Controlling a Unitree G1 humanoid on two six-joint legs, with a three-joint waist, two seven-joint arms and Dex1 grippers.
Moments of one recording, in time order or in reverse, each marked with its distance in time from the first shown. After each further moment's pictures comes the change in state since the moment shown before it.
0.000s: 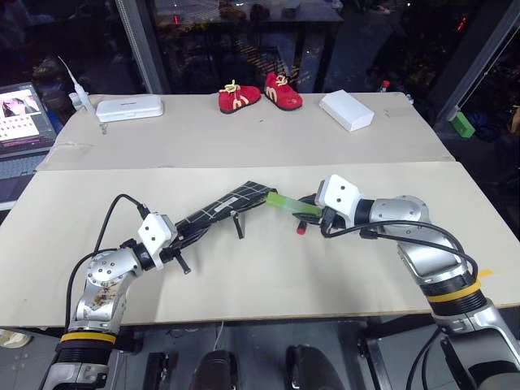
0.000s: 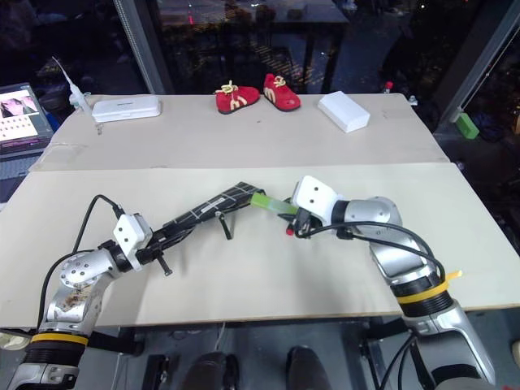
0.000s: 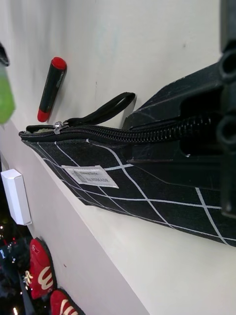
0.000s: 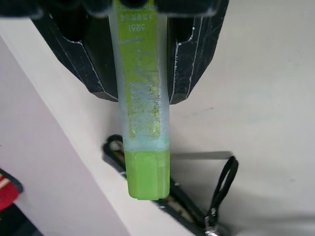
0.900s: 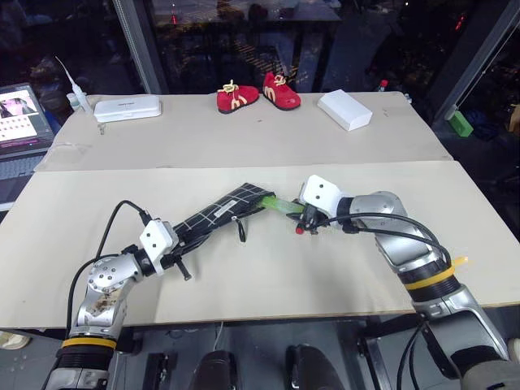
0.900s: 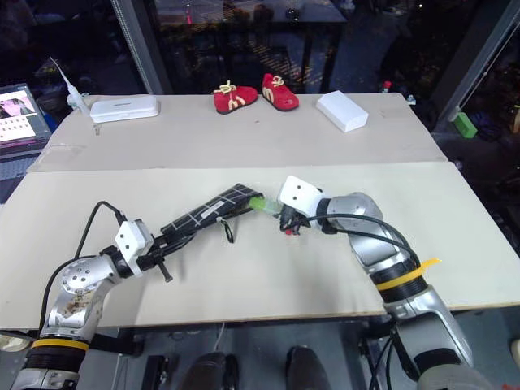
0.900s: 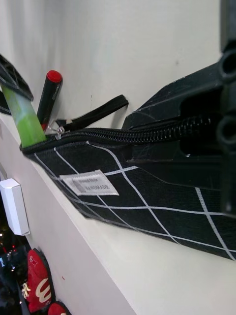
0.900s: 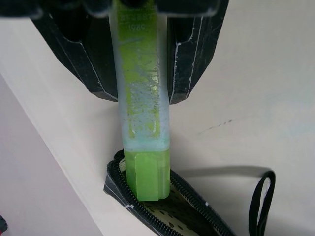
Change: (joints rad) left arm 0.030 -0.007 -0.006 0.002 0.005 -0.028 -0.025; right arm -0.128 0.071 0.070 0.161 -0.131 0.072 -0.017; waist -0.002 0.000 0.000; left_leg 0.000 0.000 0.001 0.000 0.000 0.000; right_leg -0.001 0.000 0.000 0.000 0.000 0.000
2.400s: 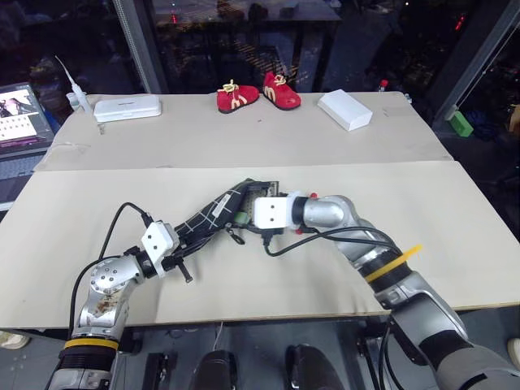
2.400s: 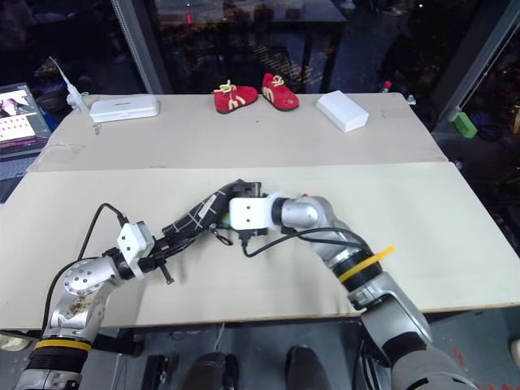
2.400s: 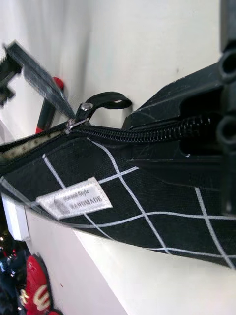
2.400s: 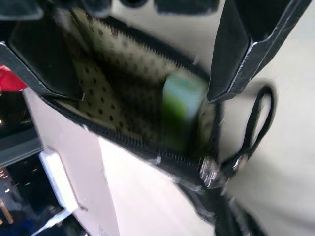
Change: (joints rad) left arm 0.001 -0.017 0.007 0.008 -0.040 0.040 -0.014; right arm -0.062 0.137 0.089 0.188 -0.150 -0.538 -0.045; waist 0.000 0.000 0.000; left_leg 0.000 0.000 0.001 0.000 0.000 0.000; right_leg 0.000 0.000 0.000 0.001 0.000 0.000
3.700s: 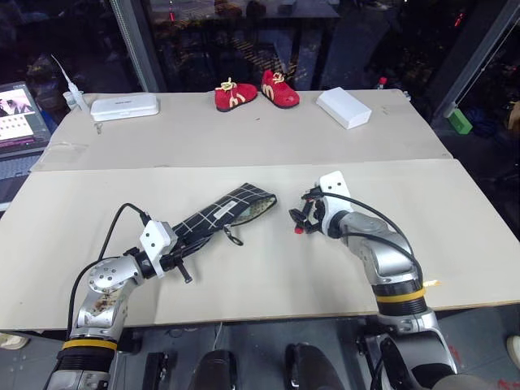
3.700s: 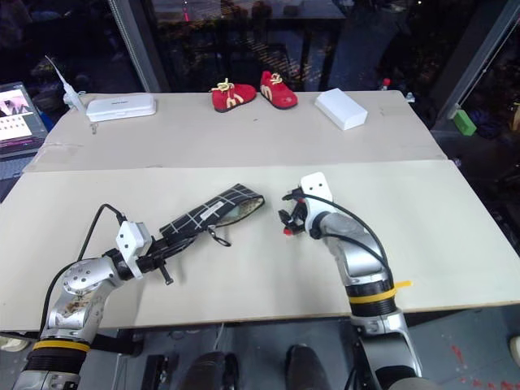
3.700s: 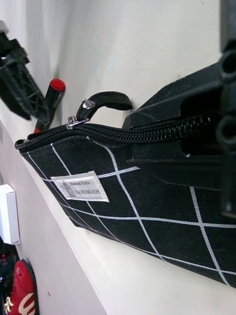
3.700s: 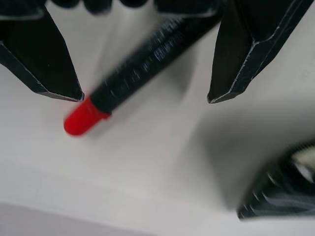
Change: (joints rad) left arm 0.008 0.009 0.002 -0.020 -0.010 0.036 -0.010; right arm 0.202 0.169 -0.362 -0.254 0.292 1.015 -0.507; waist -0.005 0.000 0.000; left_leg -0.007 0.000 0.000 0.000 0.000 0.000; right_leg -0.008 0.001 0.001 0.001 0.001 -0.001
